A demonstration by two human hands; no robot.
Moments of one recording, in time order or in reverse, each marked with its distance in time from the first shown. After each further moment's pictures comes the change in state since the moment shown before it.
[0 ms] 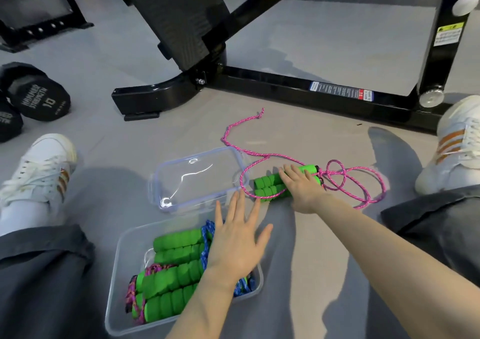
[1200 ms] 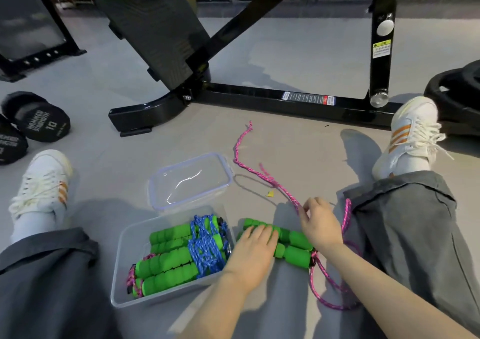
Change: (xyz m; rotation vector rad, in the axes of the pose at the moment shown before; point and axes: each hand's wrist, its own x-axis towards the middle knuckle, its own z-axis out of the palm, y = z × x) left_hand -0.048 0.066 -0.019 0.075 -0.107 0.463; right_hand -0.129 0.006 0.054 0.623 0.526 0.450
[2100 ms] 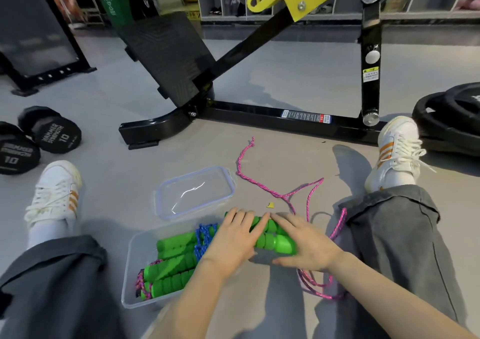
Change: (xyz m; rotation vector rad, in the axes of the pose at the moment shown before) left_hand -0.006 -0.044 -0.042 0.256 0.182 0.042; right_hand -0.023 -0.016 -0.030 -0.135 -0.375 -0.684
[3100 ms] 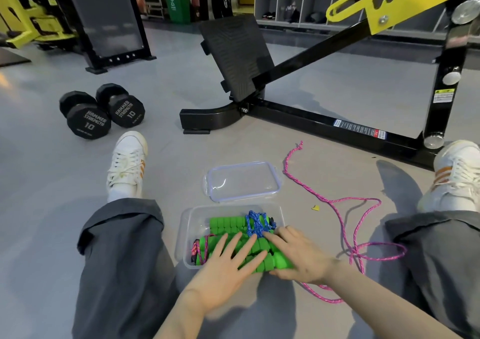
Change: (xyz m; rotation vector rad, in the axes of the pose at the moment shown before) left_hand -0.162 -0.023 0.034 0.075 0.056 -0.057; right_hand 0.041 -0.098 0.045 -0.223 0.057 -0.403
